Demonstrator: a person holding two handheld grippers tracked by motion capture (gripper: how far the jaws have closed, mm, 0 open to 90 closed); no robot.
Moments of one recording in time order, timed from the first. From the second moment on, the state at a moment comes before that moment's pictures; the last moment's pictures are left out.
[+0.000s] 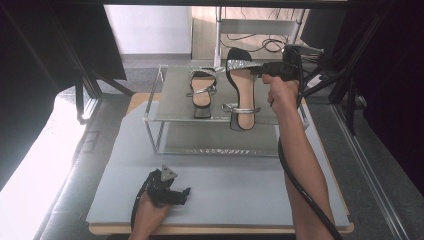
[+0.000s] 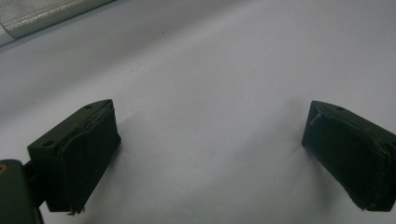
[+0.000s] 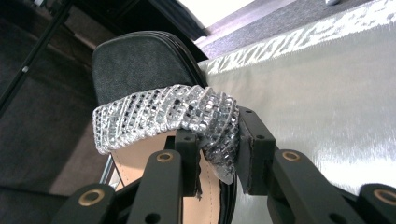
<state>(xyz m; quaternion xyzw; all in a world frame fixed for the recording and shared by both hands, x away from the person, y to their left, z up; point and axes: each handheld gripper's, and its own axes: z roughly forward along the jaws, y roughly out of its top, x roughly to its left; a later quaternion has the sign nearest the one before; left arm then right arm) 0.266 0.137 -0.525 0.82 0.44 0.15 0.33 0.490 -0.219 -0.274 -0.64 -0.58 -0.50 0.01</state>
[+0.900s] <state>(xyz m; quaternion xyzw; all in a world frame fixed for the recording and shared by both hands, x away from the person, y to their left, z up) 0.266 0.137 -0.525 0.82 0.44 0.15 0.33 0.543 -0.185 -0.322 -0.68 -0.59 -0.42 -0.05</state>
